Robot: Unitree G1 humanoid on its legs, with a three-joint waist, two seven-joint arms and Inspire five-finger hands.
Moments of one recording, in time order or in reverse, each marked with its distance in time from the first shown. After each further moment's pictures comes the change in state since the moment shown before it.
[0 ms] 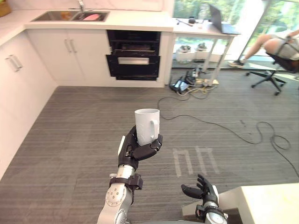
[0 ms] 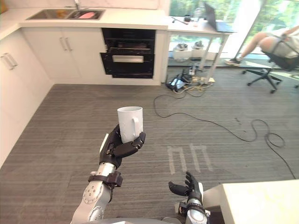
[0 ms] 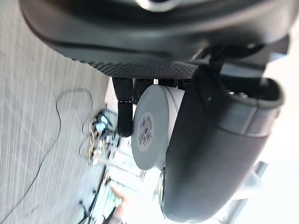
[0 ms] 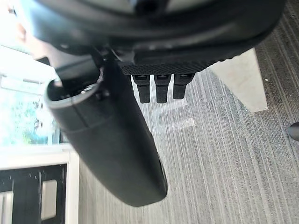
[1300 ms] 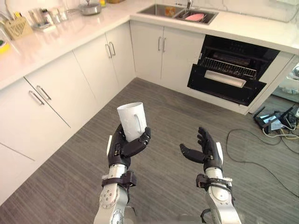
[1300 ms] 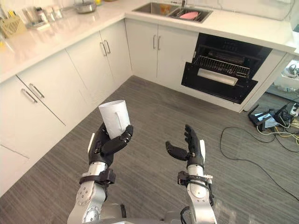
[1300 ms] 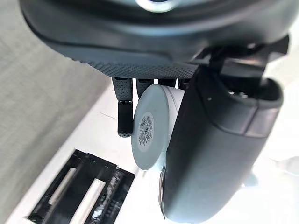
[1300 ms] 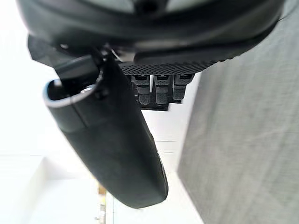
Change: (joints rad) left arm 0.058 -0.065 0.073 -0.145 -0.017 0.003 -0.008; right arm 0.035 -0.036 0.124 -0.640 -0.052 -0.025 -0.044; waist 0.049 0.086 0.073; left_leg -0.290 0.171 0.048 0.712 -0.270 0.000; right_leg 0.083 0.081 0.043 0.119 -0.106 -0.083
